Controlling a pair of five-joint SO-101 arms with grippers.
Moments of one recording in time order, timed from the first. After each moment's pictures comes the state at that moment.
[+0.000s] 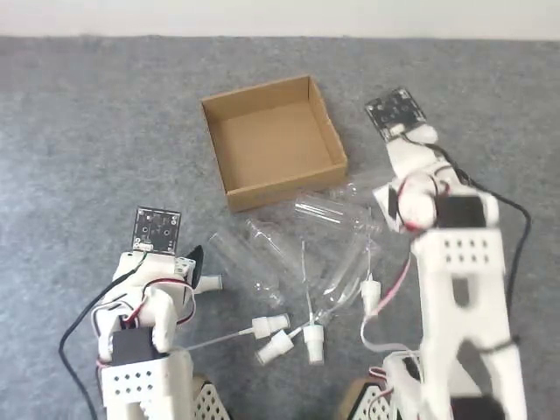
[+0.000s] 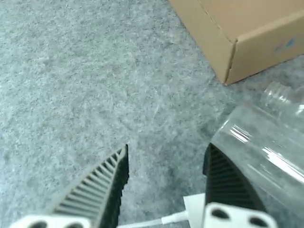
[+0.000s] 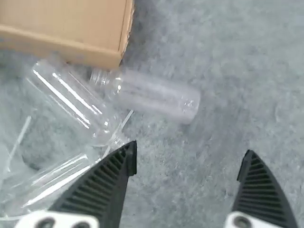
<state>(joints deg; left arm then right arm) -14.8 -92.9 94.1 56.8 -11.5 -5.6 -28.2 26.9 67.2 26.4</state>
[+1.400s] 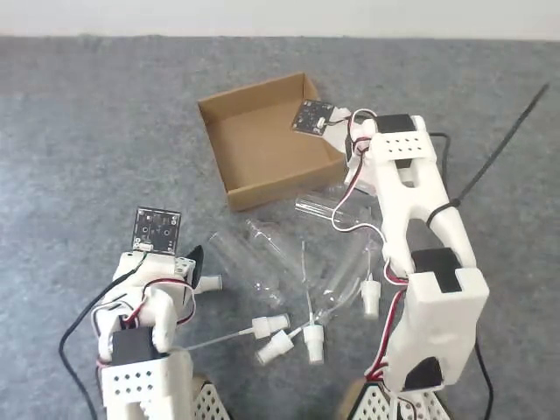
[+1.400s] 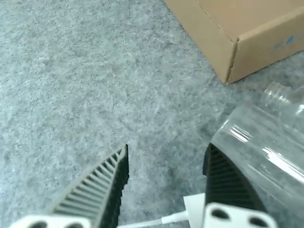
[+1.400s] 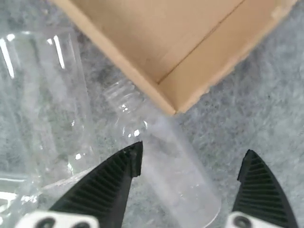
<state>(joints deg) -14.8 -92.9 94.1 56.8 -11.5 -10.5 24.5 -7.6 67.4 59.9</state>
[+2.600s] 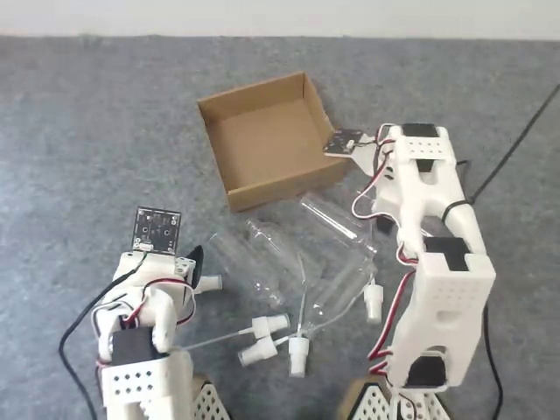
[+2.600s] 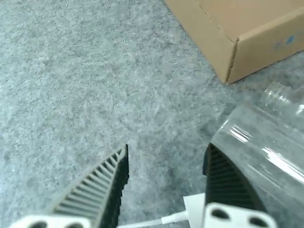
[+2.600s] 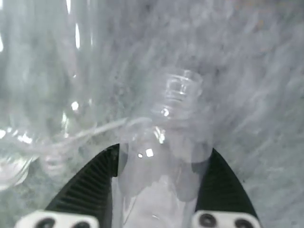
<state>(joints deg) -14.8 -92.9 94.1 56.8 -11.5 -2.6 29.9 -7.2 80.4 61.8</state>
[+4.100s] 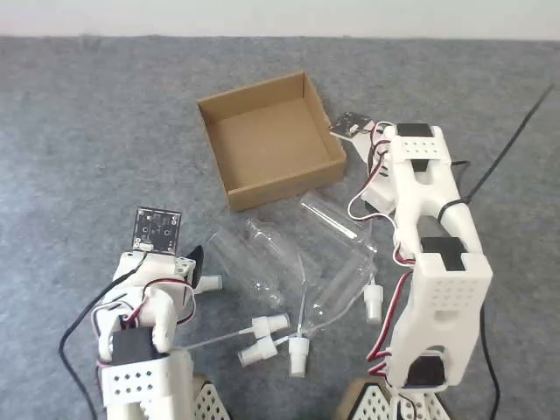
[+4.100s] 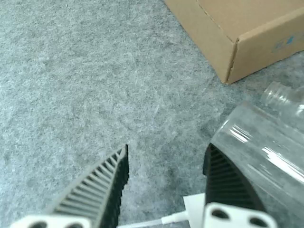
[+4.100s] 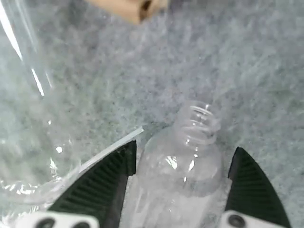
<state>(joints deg) -14.8 -92.9 94.1 56.8 -11.5 -4.7 29.9 -7.2 74.0 44.9</state>
